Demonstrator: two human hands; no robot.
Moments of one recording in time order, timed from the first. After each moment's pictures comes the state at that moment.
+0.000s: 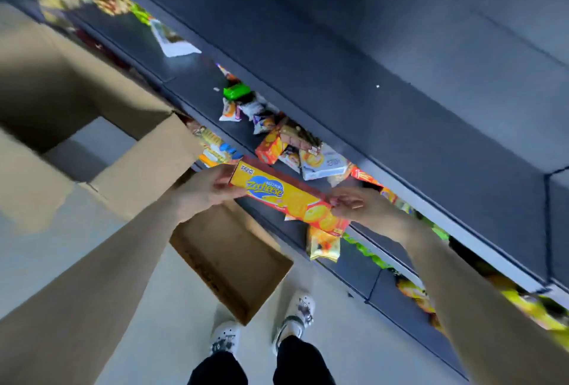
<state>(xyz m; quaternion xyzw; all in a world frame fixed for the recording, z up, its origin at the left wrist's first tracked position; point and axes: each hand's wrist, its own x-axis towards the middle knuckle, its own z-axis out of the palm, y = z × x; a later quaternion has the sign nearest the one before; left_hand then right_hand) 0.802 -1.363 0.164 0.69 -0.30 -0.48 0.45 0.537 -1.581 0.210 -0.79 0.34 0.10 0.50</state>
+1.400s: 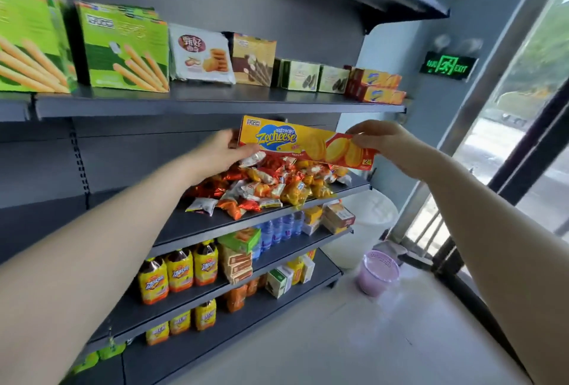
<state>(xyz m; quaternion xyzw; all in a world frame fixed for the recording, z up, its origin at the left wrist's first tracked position) -0.025 -1.612 0.516 0.35 -0.77 -0.42 0.33 -0.321 -1.465 0.597 -0.59 0.69 -0.36 0.18</state>
